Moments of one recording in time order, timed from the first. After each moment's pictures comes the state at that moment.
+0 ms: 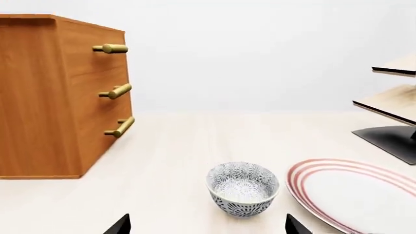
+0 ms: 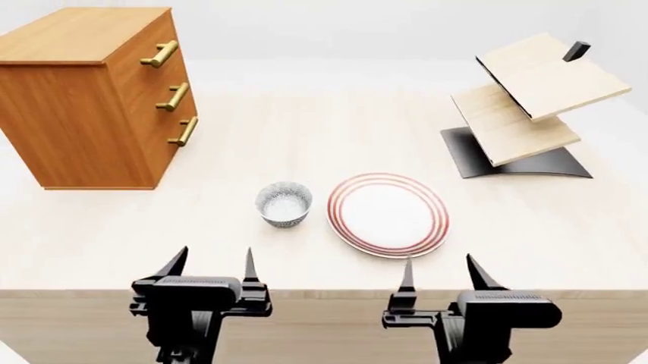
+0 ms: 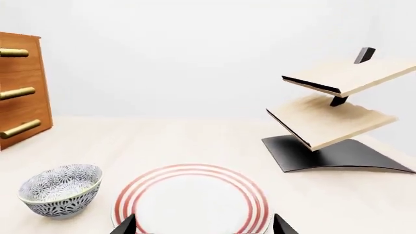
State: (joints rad) left arm -0.03 -0.12 0.10 0.21 -0.12 -0.18 -0.10; right arm -0.03 0.12 -0.09 -0.24 0.09 0.11 0.13
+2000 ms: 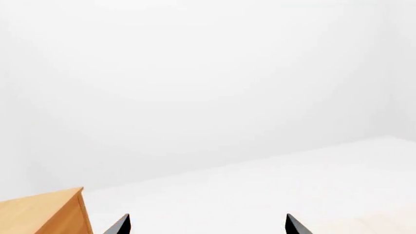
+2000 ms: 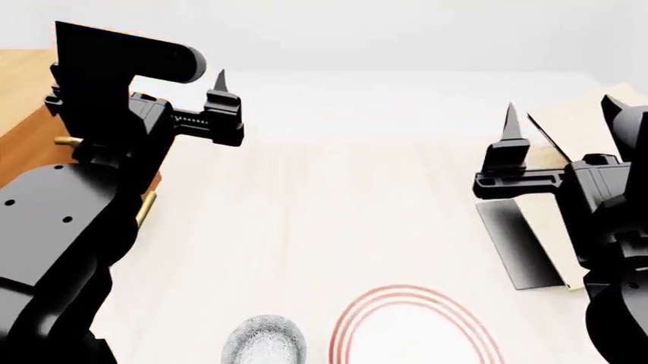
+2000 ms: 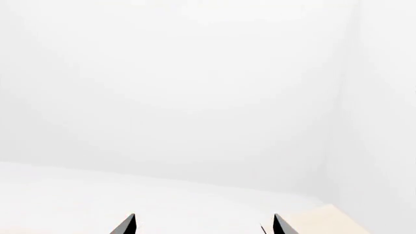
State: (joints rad) left arm -0.92 -0.27 0.08 0.58 -0.36 -1.29 -0.14; right arm 0.68 0.37 0.16 -0.95 0.42 1.40 0.19
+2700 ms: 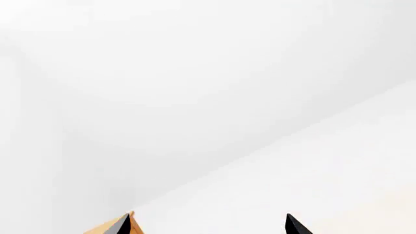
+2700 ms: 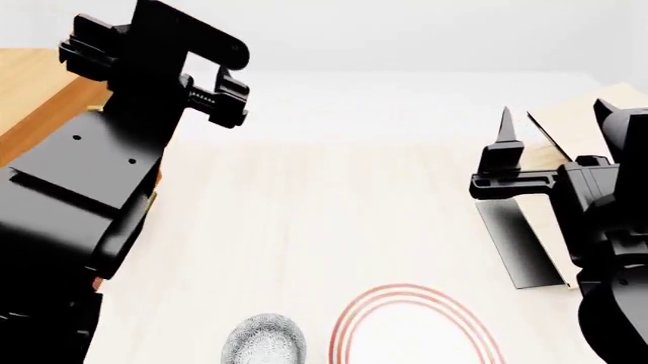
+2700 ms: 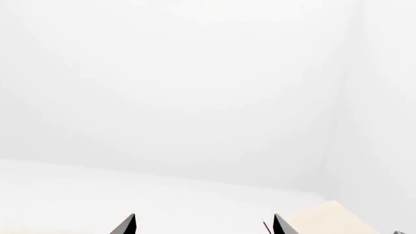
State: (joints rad) left arm -1.12 -0.38 0.45 0.26 -0.19 -1.15 -0.14; right arm 0.65 0.38 0.15 -0.91 0.43 1.34 0.20
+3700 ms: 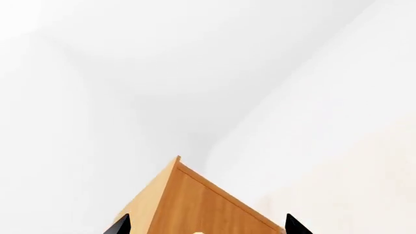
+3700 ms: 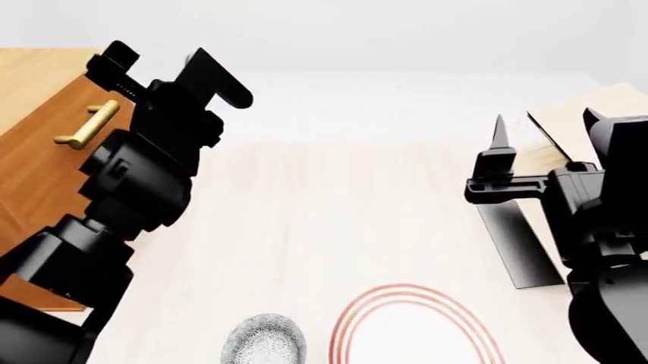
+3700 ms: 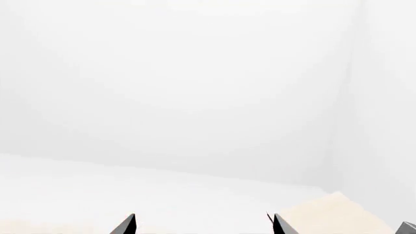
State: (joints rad) left arm -1.29 -0.31 0.82 -0.49 0.02 -0.90 -0.16; right arm 0.60 0.39 0.12 -0.86 0.43 1.25 0.22
